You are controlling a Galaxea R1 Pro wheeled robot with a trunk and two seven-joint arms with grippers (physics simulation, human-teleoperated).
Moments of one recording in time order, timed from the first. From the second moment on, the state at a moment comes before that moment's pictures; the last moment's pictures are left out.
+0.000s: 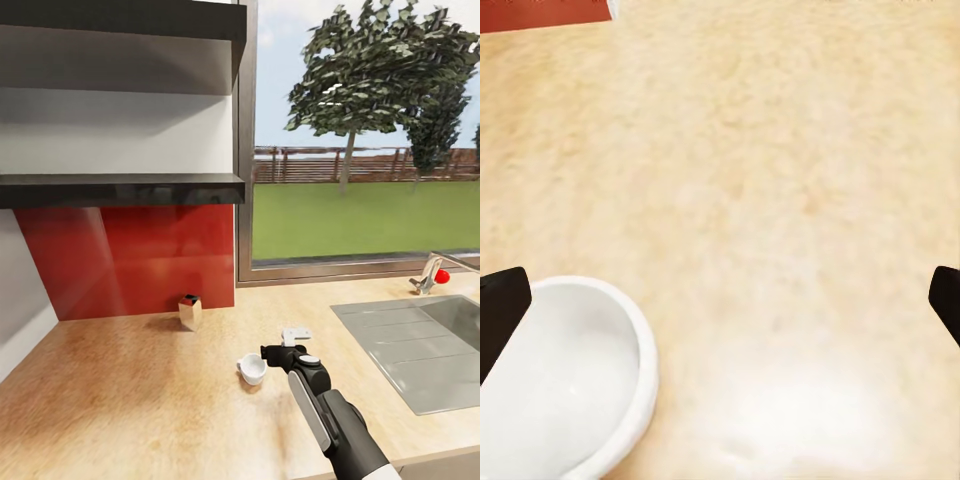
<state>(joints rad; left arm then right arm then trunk) 0.13 0.10 -0.07 0.04 0.15 -0.06 0.16 -0.43 0.09 0.29 -1.26 -0.28 0.67 -0.31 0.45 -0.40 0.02</state>
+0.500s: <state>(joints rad) 0.14 0.10 -0.07 0.04 0.15 -0.06 0.16 -0.43 0.09 0.30 -1.23 -0.28 0.67 -0.31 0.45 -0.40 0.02</state>
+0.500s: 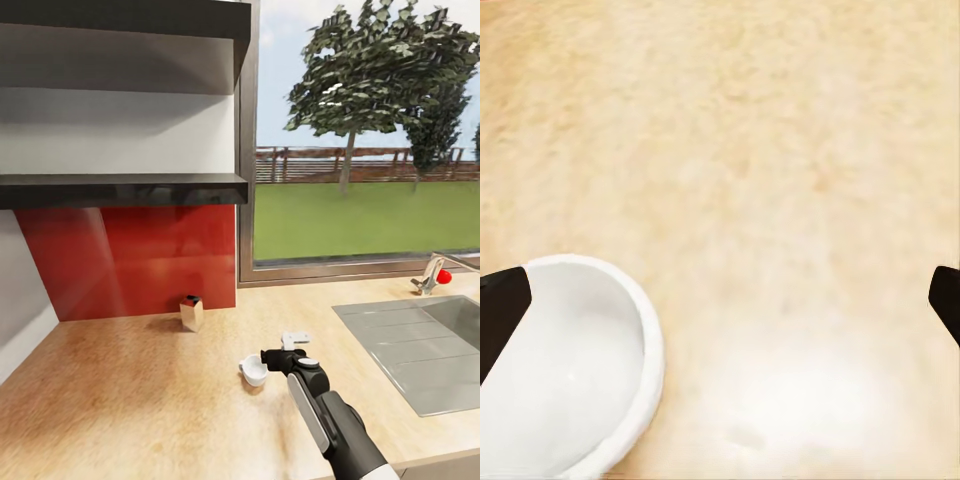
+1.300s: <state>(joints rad) 0.15 0.10 -0.08 0.04 0.15 -0.06 0.16 -0.43 0.09 0.30 -1.09 -0.28 0.67 -0.31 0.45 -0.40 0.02</state>
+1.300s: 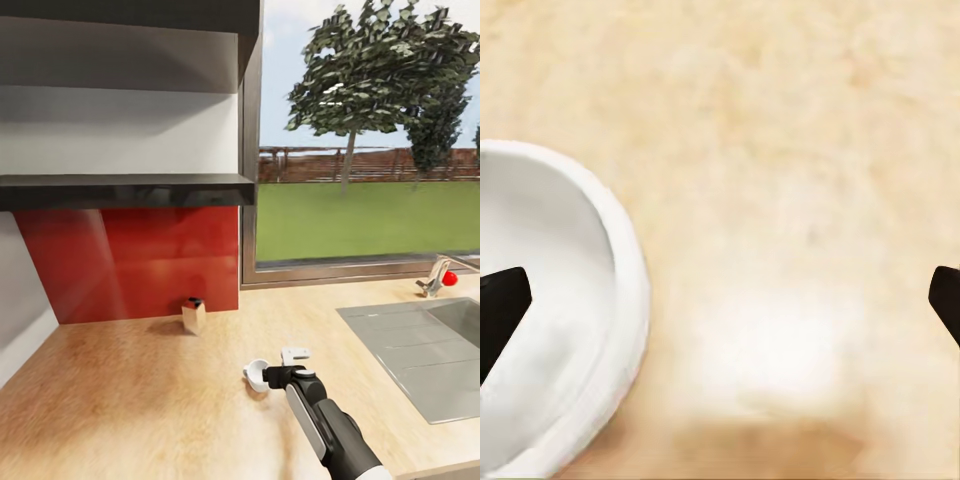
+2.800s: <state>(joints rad) 0.15 0.10 -0.08 0.04 0.15 -0.06 0.16 -0.43 0.09 0.30 -1.03 -0.28 0.66 -0.31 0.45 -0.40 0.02</state>
